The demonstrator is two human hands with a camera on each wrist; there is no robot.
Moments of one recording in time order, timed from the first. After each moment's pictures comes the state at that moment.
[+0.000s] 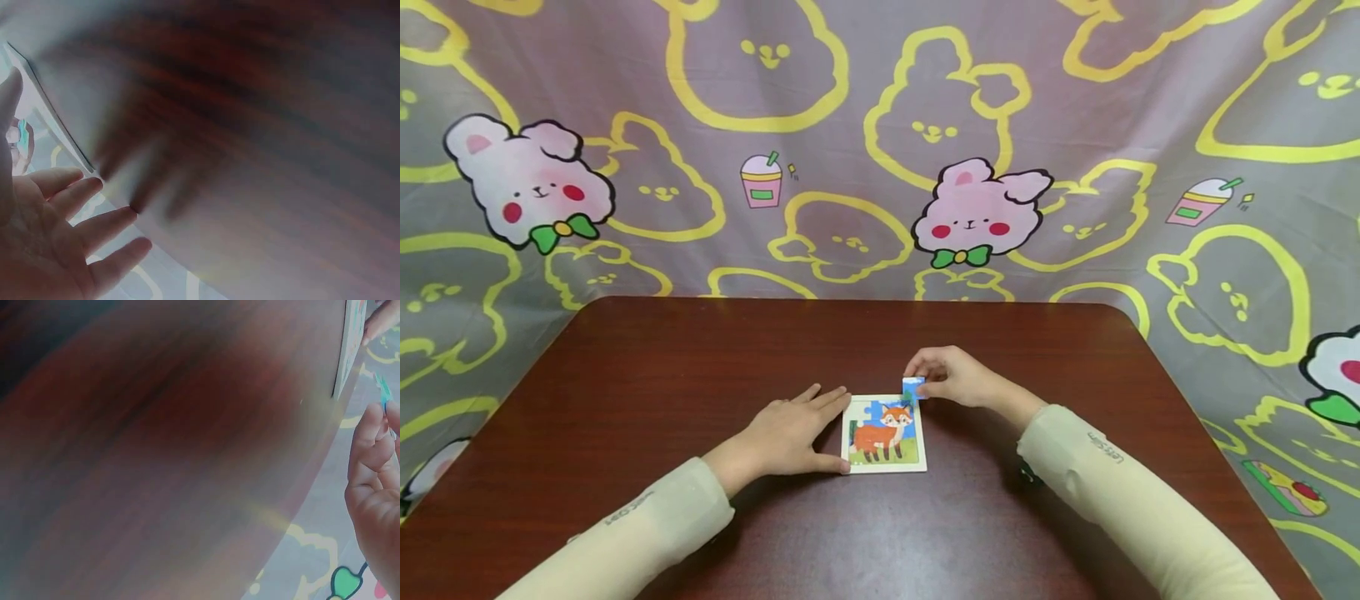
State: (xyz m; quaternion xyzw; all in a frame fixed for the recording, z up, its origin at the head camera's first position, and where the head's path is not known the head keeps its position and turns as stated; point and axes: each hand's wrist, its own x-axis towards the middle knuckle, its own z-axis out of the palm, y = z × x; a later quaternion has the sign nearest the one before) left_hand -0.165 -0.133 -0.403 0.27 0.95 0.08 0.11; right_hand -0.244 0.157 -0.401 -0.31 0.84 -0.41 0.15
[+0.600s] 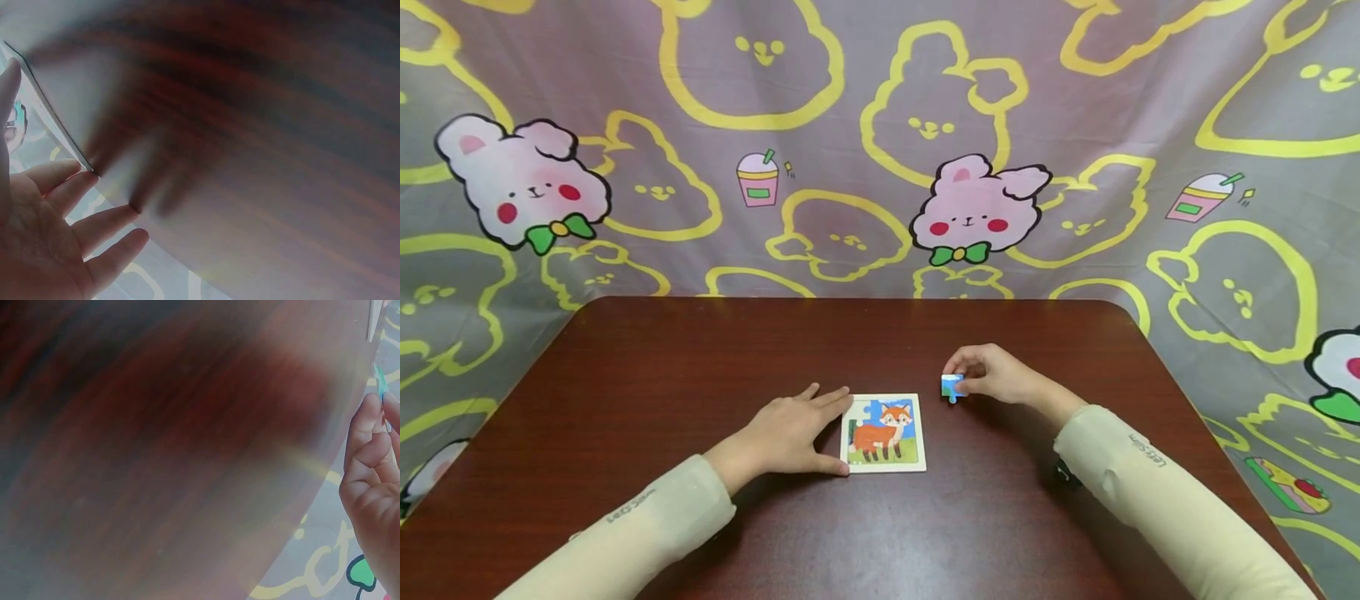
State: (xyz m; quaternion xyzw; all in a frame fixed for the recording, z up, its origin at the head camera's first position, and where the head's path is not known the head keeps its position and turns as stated) left_hand -0.166 -0.132 -0.404 0.29 0.95 0.07 0.09; right_hand -0.247 0.212 -0.406 -0.29 0.85 -0.41 0.14
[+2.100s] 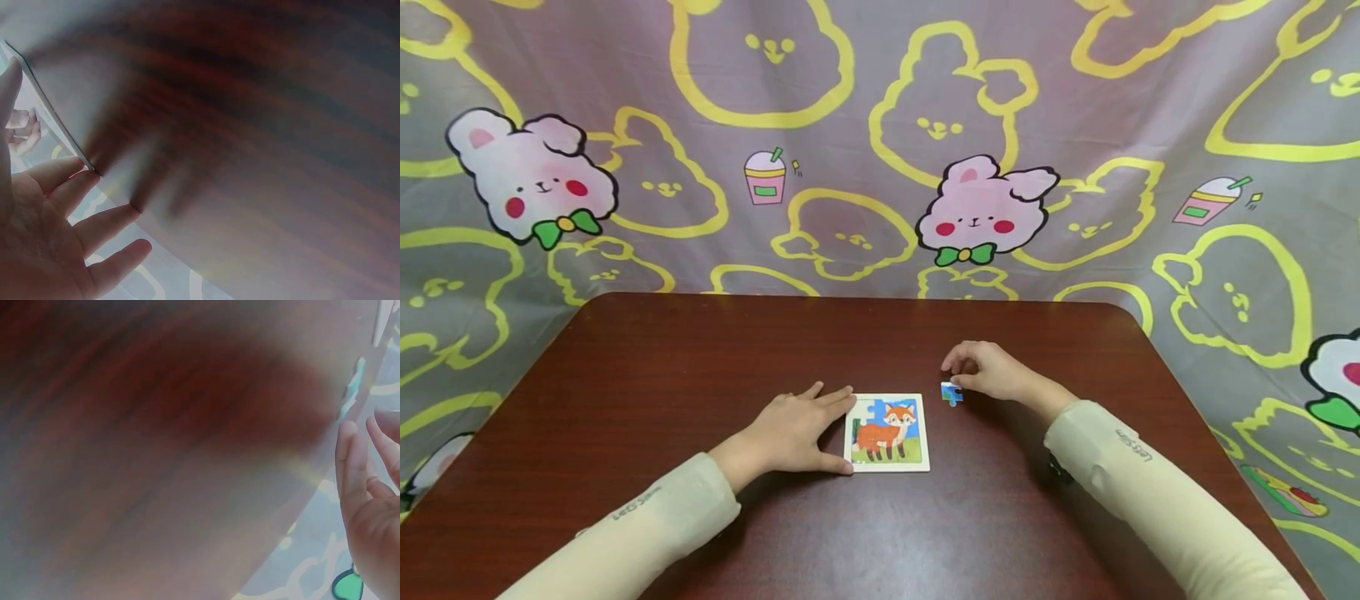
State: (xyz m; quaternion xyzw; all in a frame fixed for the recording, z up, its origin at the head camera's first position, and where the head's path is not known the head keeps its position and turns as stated) left_hand -0.166 -0.132 -0.405 0.28 0.95 0.07 0.09; right_hand -0.253 0.196 -0.403 -0.31 0.90 -0.31 0.08
